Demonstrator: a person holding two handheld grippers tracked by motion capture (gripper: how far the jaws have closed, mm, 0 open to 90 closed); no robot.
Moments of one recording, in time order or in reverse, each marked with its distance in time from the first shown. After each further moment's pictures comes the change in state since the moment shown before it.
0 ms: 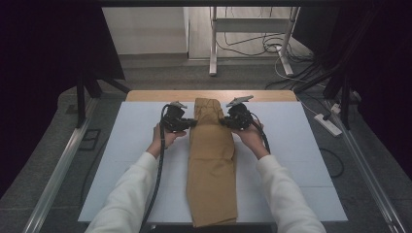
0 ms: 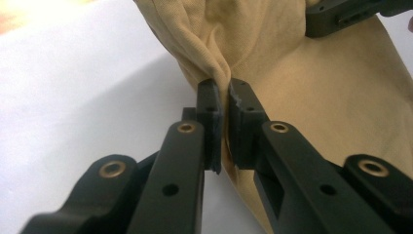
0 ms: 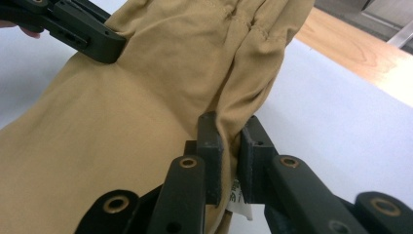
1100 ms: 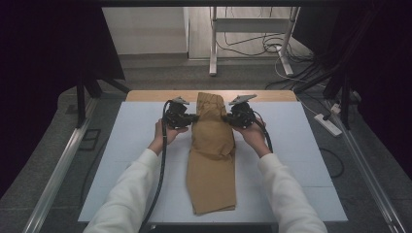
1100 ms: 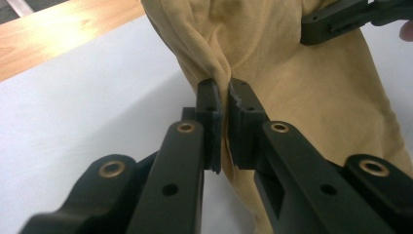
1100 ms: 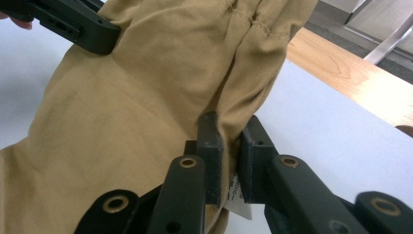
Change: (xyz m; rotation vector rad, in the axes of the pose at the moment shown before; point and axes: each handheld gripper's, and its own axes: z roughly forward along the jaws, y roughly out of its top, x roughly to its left) left arm -0.005 0.010 -0.002 -0.036 0.023 0.046; right arm -0.006 0.000 -0.006 -0.041 -0.030 -0.009
